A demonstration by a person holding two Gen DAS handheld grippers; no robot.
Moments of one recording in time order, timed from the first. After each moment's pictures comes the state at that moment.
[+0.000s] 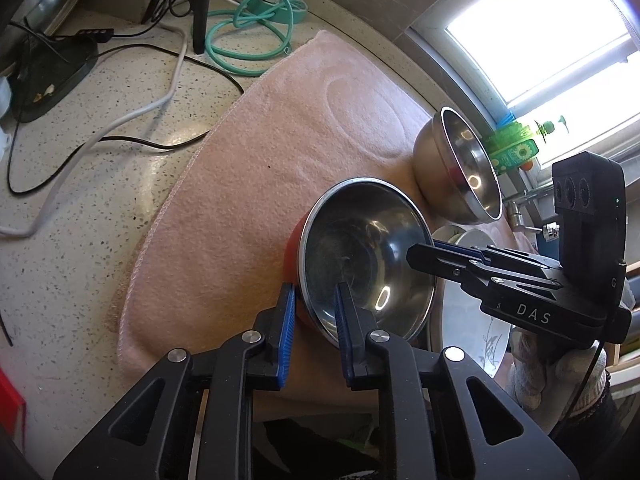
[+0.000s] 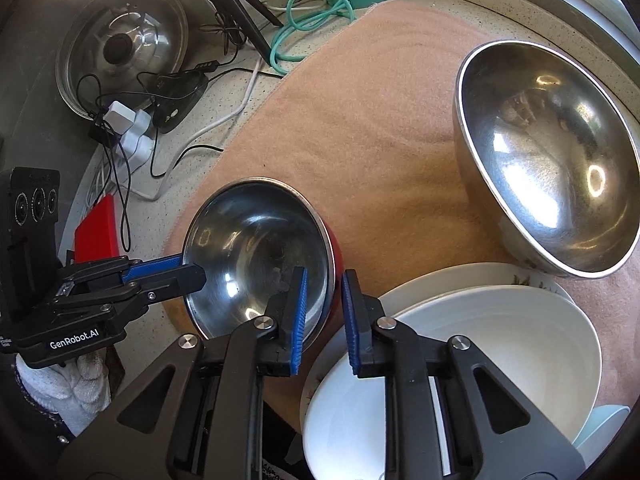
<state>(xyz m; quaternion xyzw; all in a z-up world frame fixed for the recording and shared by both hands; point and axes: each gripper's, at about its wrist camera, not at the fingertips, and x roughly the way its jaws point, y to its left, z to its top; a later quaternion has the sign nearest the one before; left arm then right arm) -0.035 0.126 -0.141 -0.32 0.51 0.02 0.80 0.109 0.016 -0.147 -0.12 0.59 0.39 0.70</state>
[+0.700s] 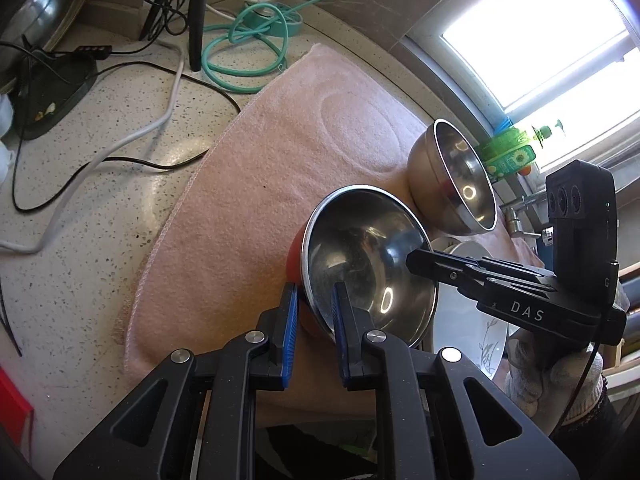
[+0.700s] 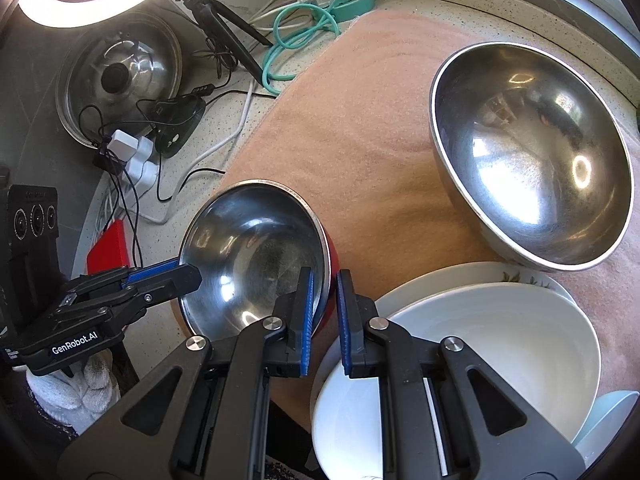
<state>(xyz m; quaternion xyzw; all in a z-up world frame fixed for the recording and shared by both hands) -0.029 0.128 -0.127 -0.31 0.50 0.02 0.81 0.118 0.002 -0.133 -0.07 0.59 0.39 0.71</state>
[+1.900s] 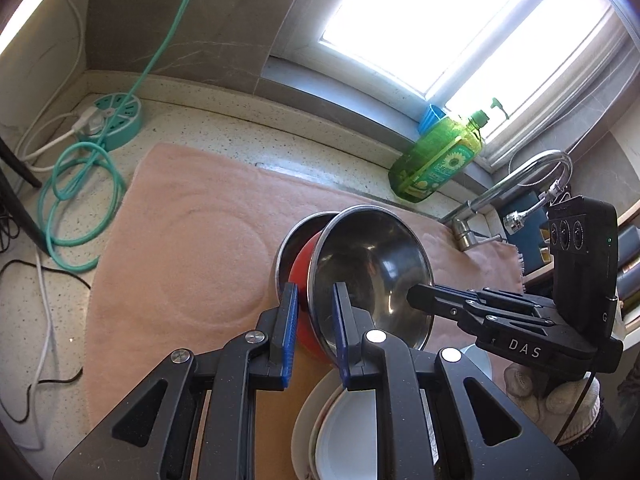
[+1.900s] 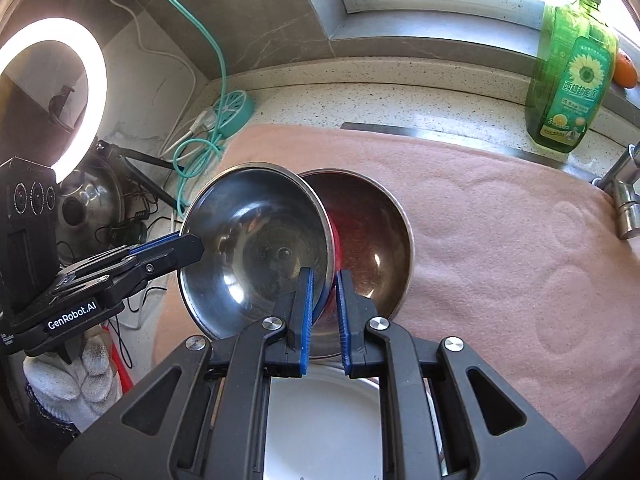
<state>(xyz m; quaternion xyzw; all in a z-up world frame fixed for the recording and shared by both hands) 0.139 0.063 -0.065 -0.20 0.48 -0.11 0.85 0.220 -0.092 -0.084 0.02 0.55 0.27 0.79</state>
